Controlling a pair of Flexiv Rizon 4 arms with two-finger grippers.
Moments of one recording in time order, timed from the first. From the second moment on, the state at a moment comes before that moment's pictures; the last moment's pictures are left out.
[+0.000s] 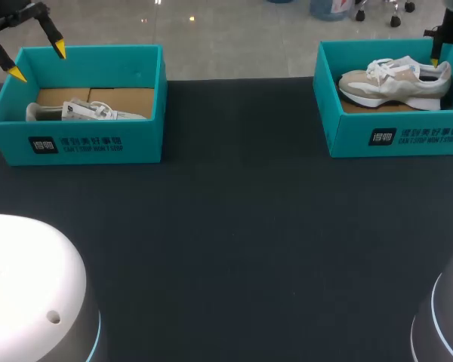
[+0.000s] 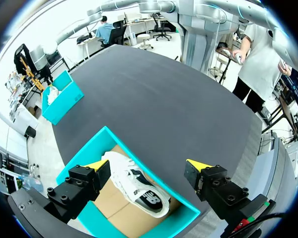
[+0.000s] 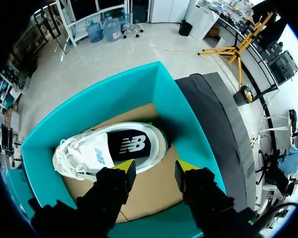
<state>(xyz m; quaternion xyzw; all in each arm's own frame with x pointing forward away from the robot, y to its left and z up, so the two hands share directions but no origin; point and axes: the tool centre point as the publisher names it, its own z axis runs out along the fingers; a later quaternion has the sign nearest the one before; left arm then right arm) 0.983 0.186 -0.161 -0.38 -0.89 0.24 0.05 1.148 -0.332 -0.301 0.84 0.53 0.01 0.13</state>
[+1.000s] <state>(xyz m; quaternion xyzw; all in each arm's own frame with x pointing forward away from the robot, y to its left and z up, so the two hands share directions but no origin) 0.983 0.186 -0.161 -0.38 -0.89 0.24 0.05 1.160 -0.357 -0.351 0.84 0.53 -0.04 0.11</state>
